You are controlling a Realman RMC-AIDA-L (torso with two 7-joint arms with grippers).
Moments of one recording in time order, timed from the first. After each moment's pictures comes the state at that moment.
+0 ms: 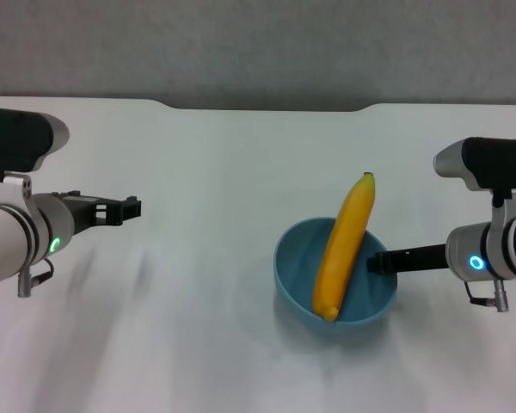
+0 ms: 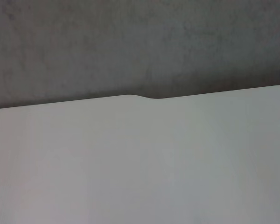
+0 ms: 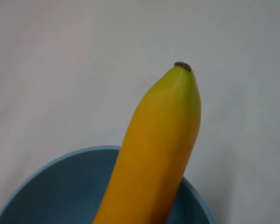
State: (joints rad) left arm -0.34 -2.03 -1.38 -1.25 -0.12 0.55 2.84; right arm 0.76 2.02 -1.36 -0.38 -2.01 -0.70 2.36
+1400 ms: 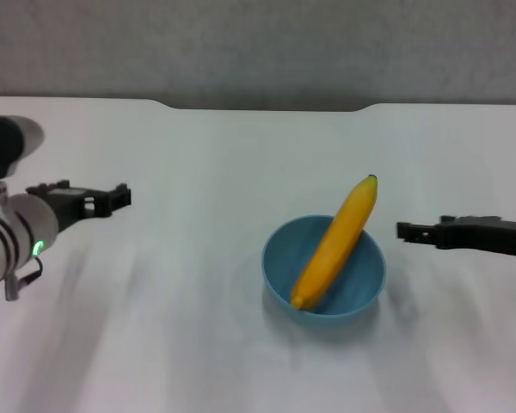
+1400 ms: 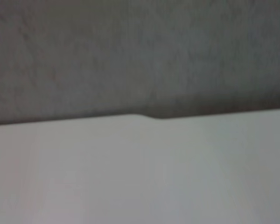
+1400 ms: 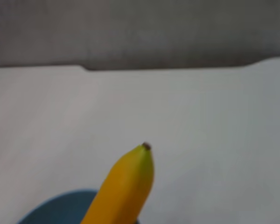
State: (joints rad) left arm -0.25 -2.03 -1.38 -1.31 -0.12 0.43 2.84; right arm 0.38 2.02 -1.36 -0.94 -1.99 -0.77 2.30
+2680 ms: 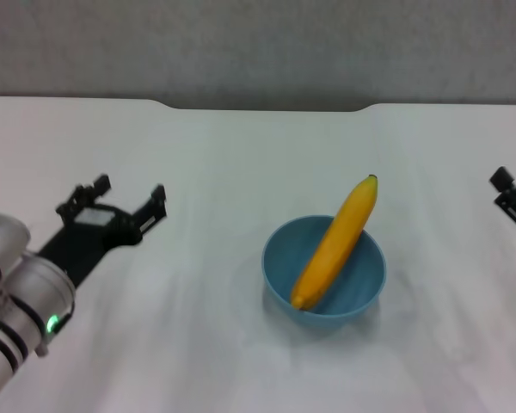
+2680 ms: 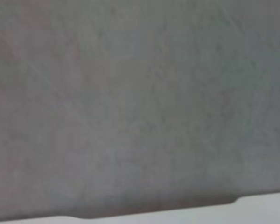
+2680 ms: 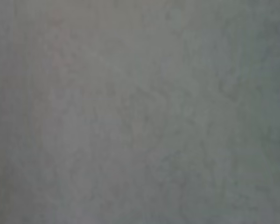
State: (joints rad) left arm -0.14 -2.03 -1.17 -0.91 -0.12 -0.52 2.80; right arm 0.32 2.03 -1.46 -0.19 -0.29 -1.28 0.61
